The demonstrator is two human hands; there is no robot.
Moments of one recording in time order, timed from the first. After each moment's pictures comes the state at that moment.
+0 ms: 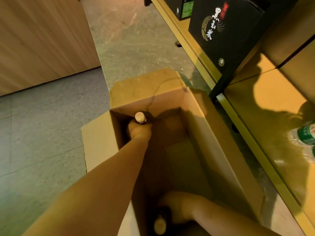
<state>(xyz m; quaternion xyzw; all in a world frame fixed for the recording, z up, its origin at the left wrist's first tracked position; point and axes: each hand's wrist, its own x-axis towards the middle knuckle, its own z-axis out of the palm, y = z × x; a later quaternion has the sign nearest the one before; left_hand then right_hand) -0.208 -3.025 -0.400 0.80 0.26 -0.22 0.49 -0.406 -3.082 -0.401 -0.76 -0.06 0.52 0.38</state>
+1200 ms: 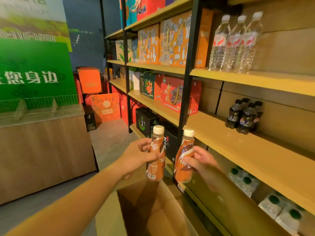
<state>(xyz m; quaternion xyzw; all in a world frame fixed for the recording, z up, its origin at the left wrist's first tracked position) -0.337 -2.946 0.006 0.69 -0.34 -0.25 0.58 -0.491 -3.133 -0.019 -0.75 0.21 -0.21 0.59</state>
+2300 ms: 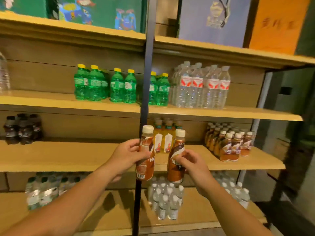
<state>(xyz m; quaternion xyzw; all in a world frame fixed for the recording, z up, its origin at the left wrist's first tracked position) -0.919 -3.016 0.103 0.37 -0.66 -0.47 0.45 -1.157 -2.968 0.076 -0.54 0.52 -0.56 0.35</state>
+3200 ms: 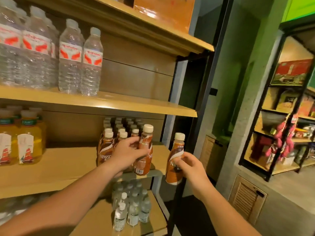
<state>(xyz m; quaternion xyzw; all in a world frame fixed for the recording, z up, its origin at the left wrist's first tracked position) -1.502 -3.098 0.076 0.29 -0.69 -0.51 0.42 -1.708 -2.966 0.056 -0.47 0.60 -0.60 0.23</state>
